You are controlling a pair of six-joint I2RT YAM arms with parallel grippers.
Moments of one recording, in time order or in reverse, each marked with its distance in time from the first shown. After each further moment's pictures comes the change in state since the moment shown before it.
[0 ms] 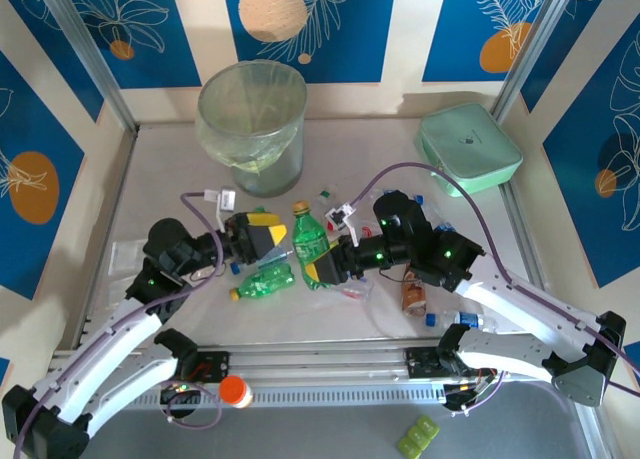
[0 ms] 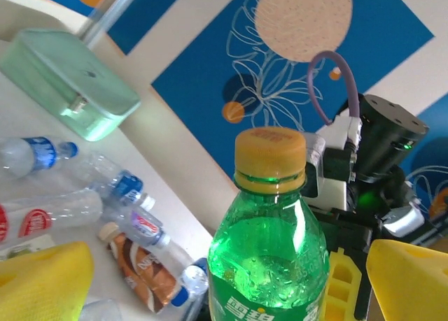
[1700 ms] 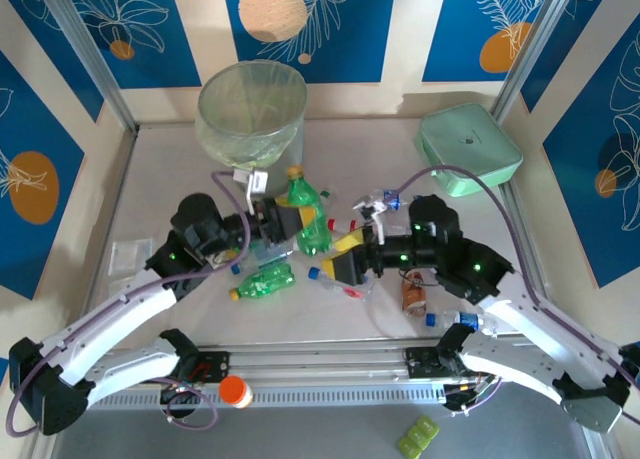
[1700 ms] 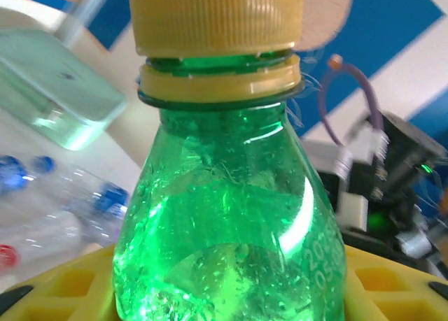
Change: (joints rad) left arm -0.116 0.248 0.274 -0.105 -0.148 0.093; right arm -0.114 -0.199 -0.071 0.018 0.006 0.013
